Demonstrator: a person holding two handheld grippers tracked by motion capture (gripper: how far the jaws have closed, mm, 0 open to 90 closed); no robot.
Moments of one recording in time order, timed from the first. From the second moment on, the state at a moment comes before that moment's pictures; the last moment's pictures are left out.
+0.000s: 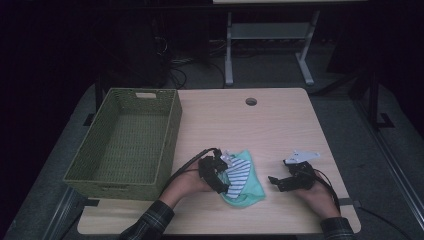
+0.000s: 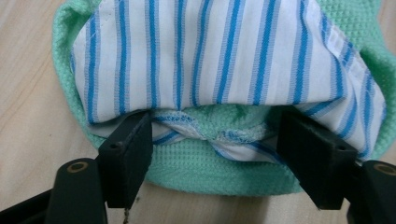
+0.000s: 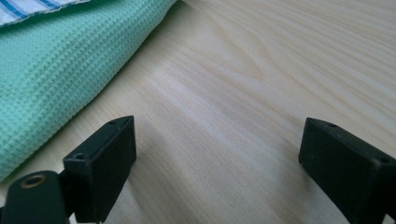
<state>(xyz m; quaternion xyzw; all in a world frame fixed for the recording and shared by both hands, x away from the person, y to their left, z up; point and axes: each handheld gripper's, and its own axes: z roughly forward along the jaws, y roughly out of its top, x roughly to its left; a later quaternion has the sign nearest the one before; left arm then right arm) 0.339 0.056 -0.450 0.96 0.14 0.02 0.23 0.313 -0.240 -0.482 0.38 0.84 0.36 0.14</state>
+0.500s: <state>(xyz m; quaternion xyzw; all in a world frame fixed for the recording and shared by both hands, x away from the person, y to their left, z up) 0.338 0.060 -0.448 0.96 0.14 0.02 0.24 0.313 -0.239 -0.482 0.38 0.84 0.36 0.14</state>
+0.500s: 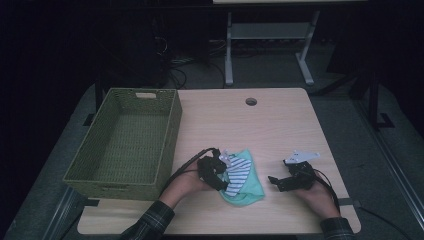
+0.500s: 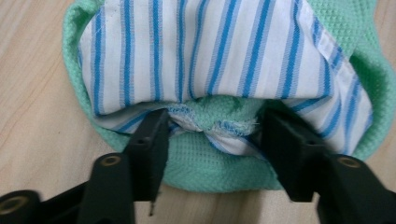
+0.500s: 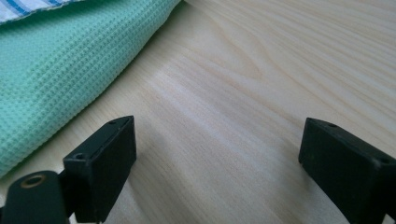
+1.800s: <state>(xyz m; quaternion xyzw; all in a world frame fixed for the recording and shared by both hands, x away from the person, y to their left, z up) 0.343 0.078 -0.416 0.93 0.19 -0.01 0.32 0.313 -0.239 -0.482 0.38 0.84 0.36 0.14</state>
